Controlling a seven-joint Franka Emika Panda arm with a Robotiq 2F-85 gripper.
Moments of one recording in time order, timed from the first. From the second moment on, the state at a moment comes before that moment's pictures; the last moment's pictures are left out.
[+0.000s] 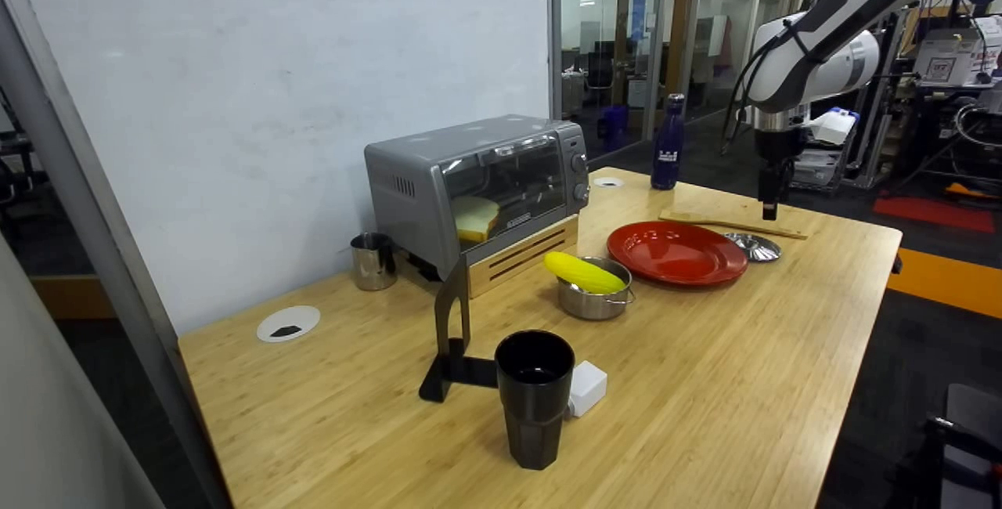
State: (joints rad) arm -0.31 0.36 -0.30 -1.97 -0.07 2.27 -0.63
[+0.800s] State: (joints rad) arm -0.36 0.43 -0.25 -1.97 -0.11 2.41 -0.66
